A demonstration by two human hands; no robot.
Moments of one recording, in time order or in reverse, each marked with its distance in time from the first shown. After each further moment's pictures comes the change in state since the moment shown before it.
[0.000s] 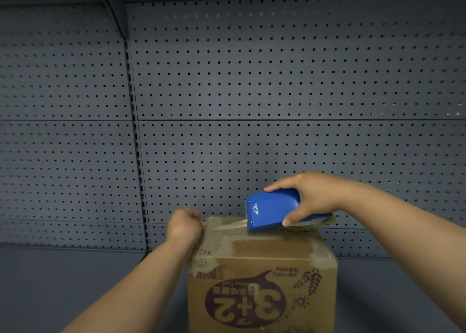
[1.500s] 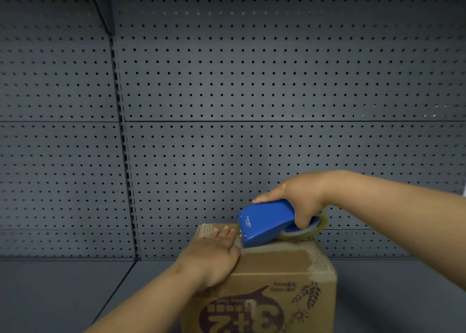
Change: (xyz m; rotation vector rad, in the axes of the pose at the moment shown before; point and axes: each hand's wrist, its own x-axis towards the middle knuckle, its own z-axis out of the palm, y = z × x) left_hand -0.049 0.014 0.017 0.968 -0.584 0.512; right_hand 0.015 -0.016 -0.013 -0.319 -0.351 0.049
